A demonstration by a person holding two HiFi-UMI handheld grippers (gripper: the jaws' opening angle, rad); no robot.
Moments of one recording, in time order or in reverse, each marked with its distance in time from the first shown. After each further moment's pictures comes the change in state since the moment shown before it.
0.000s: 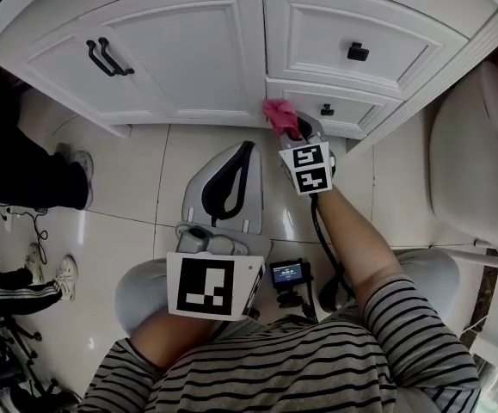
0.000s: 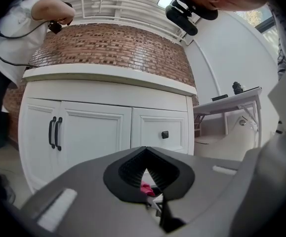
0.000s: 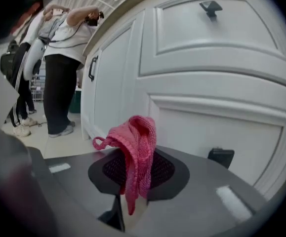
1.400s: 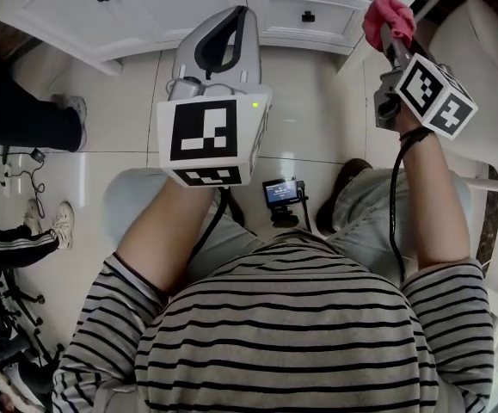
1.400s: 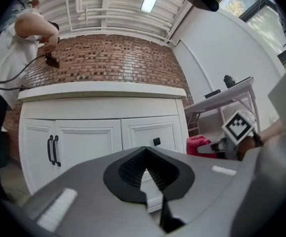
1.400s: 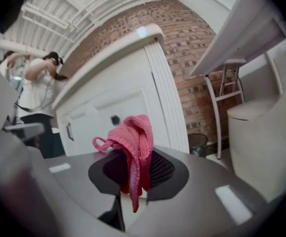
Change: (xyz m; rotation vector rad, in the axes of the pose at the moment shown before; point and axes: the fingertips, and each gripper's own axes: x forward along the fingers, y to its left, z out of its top) left arm 0.002 -0.039 0.016 0.155 -0.066 0.019; right arm -0.251 -0.141 0.097 0.425 -0.182 -0.240
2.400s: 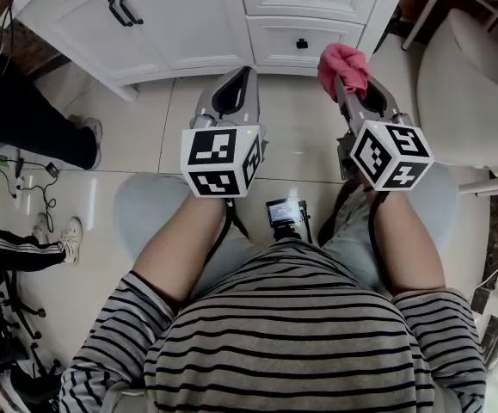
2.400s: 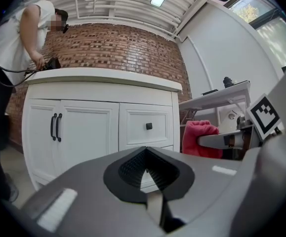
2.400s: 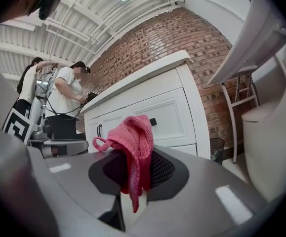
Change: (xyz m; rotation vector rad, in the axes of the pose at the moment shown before) left arm -0.048 -0.025 -0.046 -0.120 0.107 -0.043; right arm -0.086 0.097 -0.025 -0.079 -0.099 0.191
